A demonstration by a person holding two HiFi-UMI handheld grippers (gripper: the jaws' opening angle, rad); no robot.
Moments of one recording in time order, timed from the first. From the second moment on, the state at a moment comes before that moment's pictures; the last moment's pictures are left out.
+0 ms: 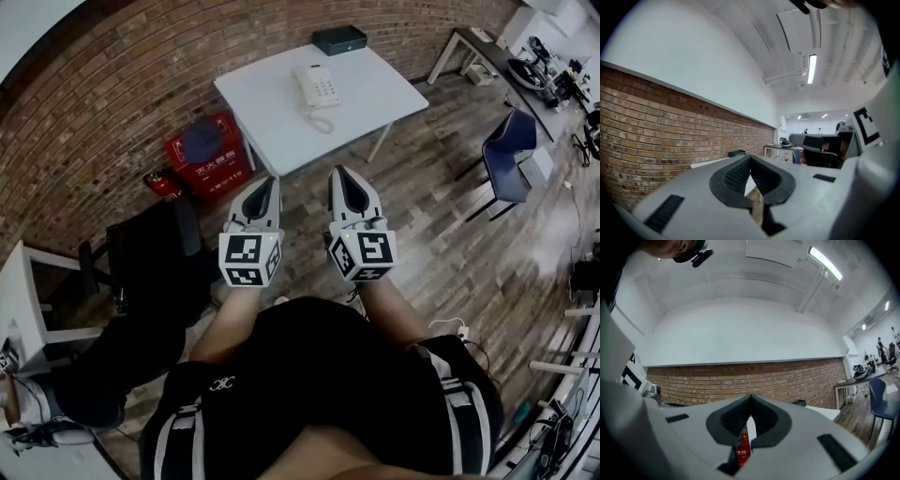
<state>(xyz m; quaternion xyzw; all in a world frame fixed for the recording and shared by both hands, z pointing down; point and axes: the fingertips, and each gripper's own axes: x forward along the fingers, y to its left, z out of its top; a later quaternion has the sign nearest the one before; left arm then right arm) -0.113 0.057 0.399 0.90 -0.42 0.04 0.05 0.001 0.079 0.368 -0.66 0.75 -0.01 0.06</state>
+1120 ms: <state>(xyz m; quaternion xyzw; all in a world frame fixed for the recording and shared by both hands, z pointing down) -0.110 -0.058 0.405 0.90 -0.43 0.03 0.02 0.010 -0.047 0.378 -0.66 0.75 0.01 0.06</state>
